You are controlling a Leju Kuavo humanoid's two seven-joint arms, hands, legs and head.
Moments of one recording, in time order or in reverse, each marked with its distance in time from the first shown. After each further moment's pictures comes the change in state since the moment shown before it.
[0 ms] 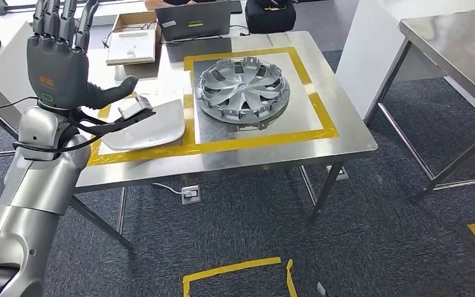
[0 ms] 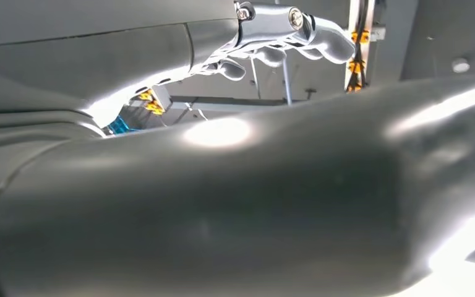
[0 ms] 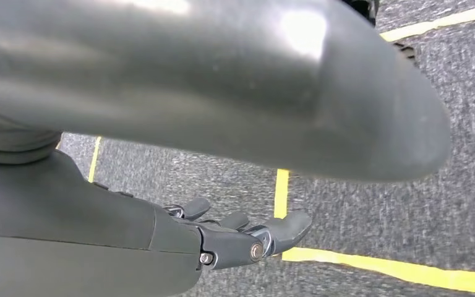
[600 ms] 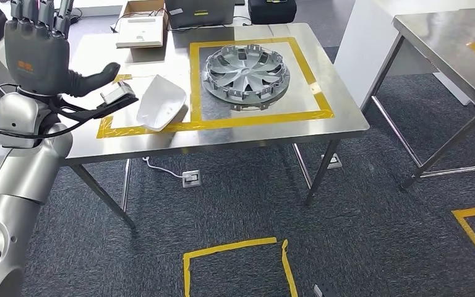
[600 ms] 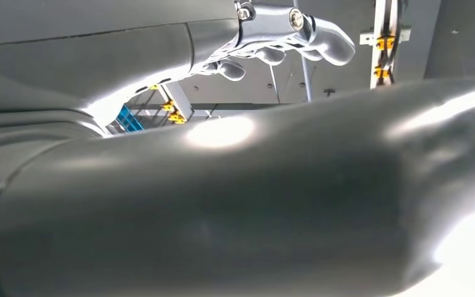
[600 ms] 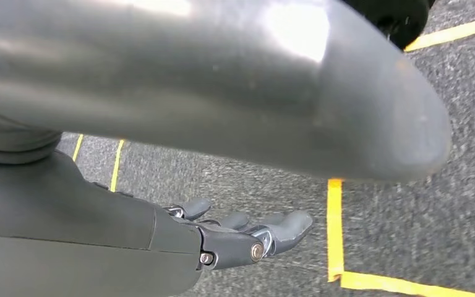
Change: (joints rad) left arm -0.084 0.041 -0.028 0.097 0.032 0.000 0.011; right arm 0.007 0.007 -0.012 0.000 -0.008 -0.010 0.015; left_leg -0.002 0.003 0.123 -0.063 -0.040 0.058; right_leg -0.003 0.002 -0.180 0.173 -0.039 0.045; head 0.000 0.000
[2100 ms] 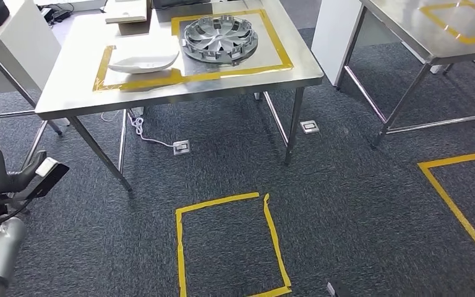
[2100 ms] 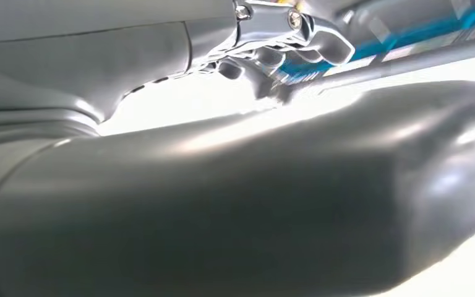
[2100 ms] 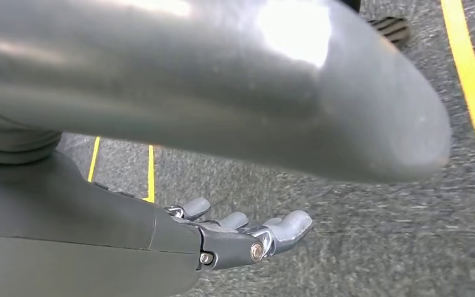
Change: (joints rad) left arm 0.409 0.215 0.453 0.099 -0.072 0.000 0.080; right arm 0.001 -0.024 -0.040 -0.002 -0.018 -0.024 0.004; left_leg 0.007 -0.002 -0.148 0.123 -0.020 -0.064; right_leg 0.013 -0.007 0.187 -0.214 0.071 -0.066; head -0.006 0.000
